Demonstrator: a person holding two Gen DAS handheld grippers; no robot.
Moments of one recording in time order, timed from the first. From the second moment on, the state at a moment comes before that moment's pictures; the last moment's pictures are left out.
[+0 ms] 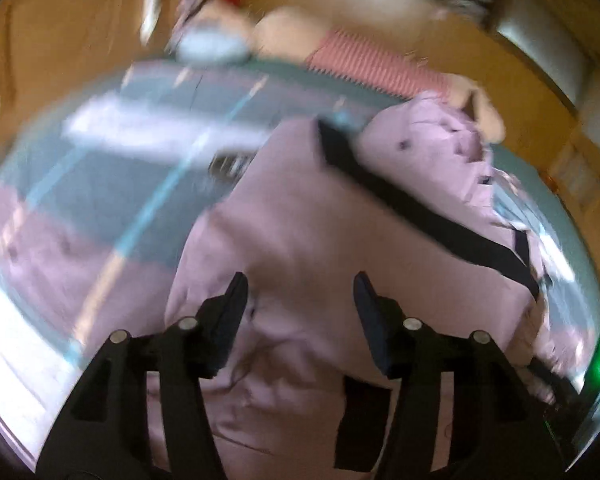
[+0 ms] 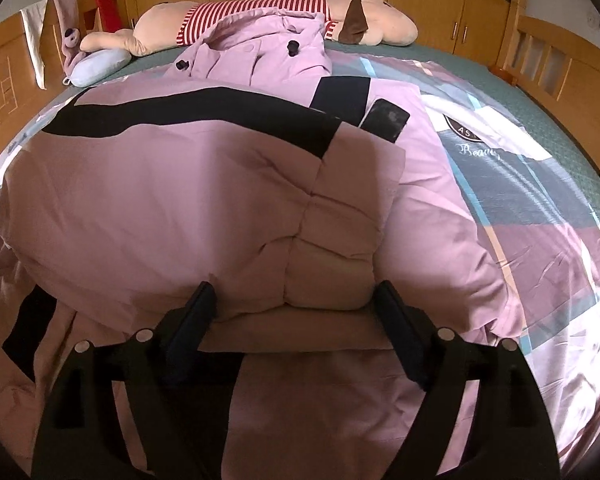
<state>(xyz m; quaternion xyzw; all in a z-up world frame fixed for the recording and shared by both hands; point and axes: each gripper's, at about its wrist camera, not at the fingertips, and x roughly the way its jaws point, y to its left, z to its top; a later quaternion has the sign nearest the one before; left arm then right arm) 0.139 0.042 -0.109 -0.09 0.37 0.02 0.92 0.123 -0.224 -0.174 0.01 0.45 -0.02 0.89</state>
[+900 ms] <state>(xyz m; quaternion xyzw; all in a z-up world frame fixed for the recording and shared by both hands) 0.078 -0.008 -0.148 0.05 0.51 -0.03 0.86 0.098 -0.207 -0.142 -0.02 0.42 0.00 0.91</state>
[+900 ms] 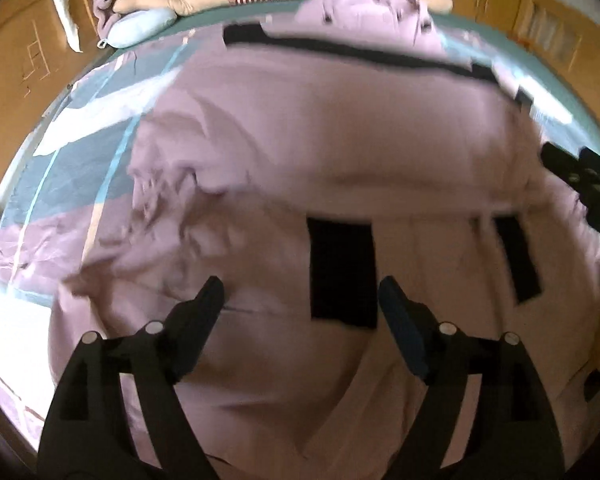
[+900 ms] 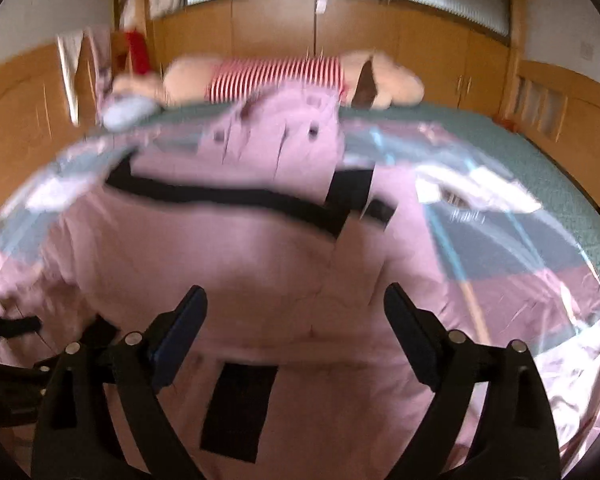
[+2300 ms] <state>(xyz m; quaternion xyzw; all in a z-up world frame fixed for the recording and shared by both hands) 0.090 0.027 -0.124 -0.04 0.45 0.00 0.89 0.151 -0.200 -0.193 -0.06 0.48 -0.03 0.87</state>
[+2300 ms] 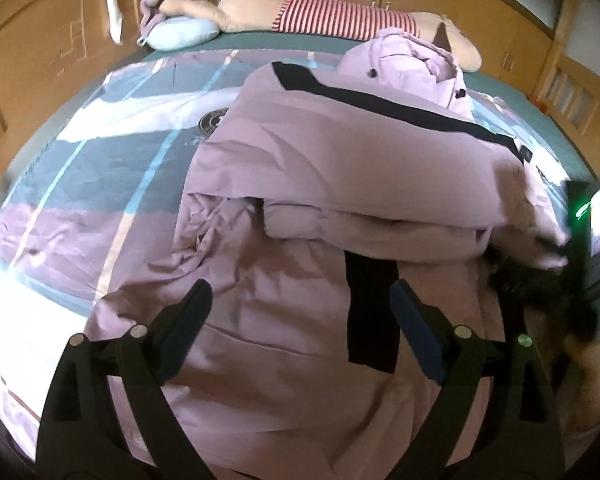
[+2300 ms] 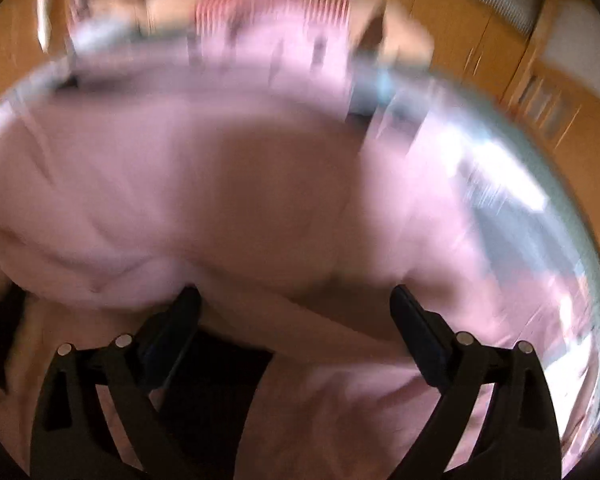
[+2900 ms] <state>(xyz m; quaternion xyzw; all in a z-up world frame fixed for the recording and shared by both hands) 0.122 0.047 -0.094 -0.01 0.41 0.04 0.91 0.113 -0.282 -0.116 -0.02 0.38 -0.27 0.89</state>
